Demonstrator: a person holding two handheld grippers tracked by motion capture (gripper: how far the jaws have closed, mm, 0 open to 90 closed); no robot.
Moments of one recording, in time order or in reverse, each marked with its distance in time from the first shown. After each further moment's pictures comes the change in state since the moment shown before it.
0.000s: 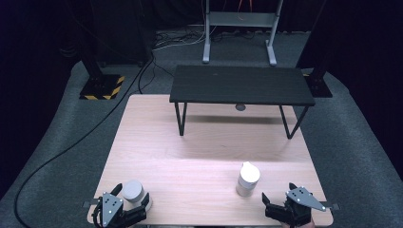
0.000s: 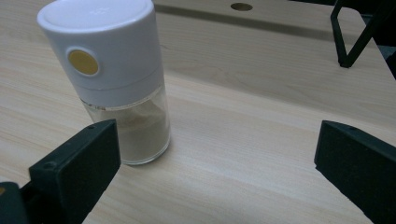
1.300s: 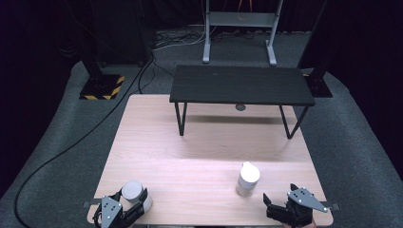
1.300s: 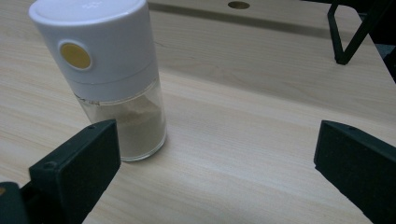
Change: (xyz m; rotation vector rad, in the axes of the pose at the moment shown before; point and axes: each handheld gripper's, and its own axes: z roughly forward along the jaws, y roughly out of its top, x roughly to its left) left arm 0.006 -0.031 0.006 -0.118 -0.032 -0.007; right arm -0.003 -0.003 -0.001 0.000 -0.004 0.004
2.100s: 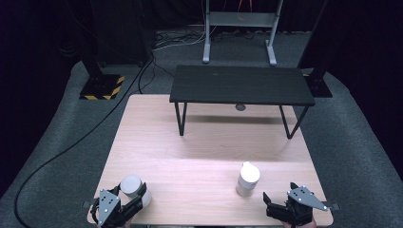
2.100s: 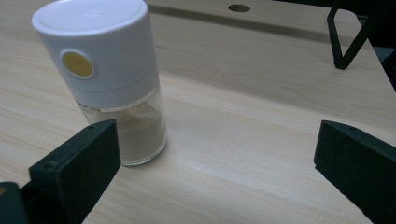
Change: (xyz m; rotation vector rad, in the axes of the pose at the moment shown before) left arm 0.007 0.020 0.007 -0.004 -0.014 -0.009; right arm 0.000 0.004 0.000 -0.003 0.001 -0.008
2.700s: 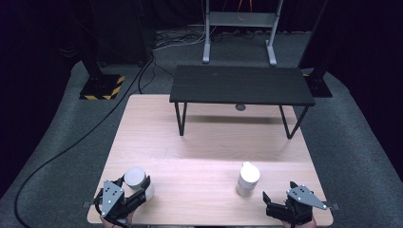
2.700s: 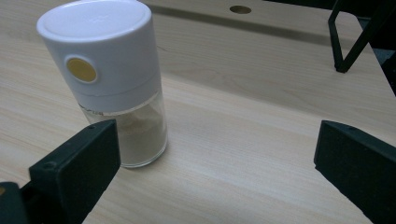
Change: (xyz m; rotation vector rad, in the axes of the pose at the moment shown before) left arm 0.002 0.021 0.014 -0.009 -0.042 0.036; right arm 0.001 0.004 0.000 0.003 0.001 -0.011
